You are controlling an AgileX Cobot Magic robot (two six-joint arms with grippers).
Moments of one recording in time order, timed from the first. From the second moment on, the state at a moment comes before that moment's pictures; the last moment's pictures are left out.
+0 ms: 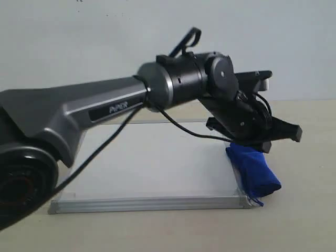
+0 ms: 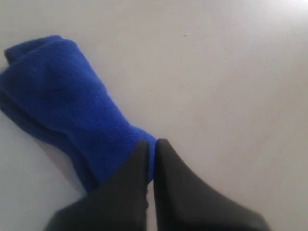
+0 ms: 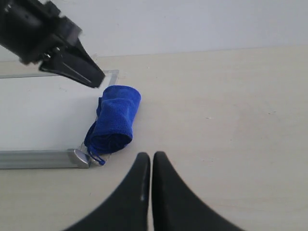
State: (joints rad) left arm -0.68 2.41 -2.17 -0.34 0.80 -0.03; right arm 0.15 0.01 0.00 -0.16 0.34 0.27
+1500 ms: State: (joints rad) left arm -0.72 2.11 -2.07 -0.06 1.10 0.05; right arm 0.15 0.01 0.00 -0.16 0.34 0.27
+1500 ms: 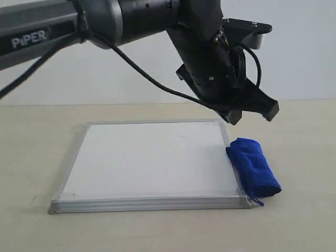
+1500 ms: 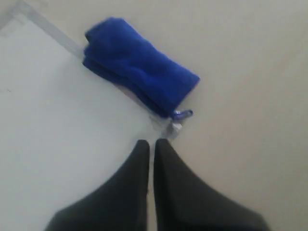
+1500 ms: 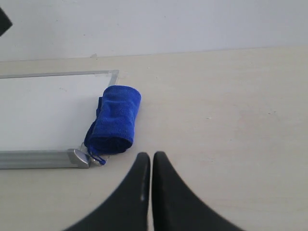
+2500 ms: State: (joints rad) left arm -0.81 1.06 -1.03 -0.08 0.68 0.03; right arm 0.15 0.01 0.00 -0.16 0.34 0.27
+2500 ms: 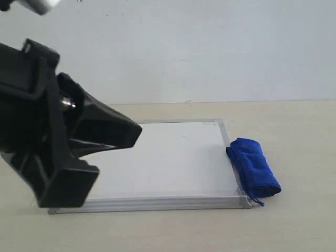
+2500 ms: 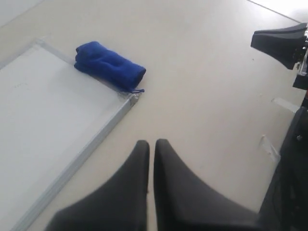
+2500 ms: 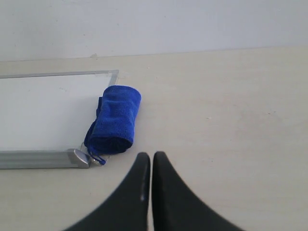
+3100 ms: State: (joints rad) left arm -0.54 0.80 -0.70 0.00 0.27 0.04; right arm 0.15 0.01 0.00 -0.16 0.34 0.27
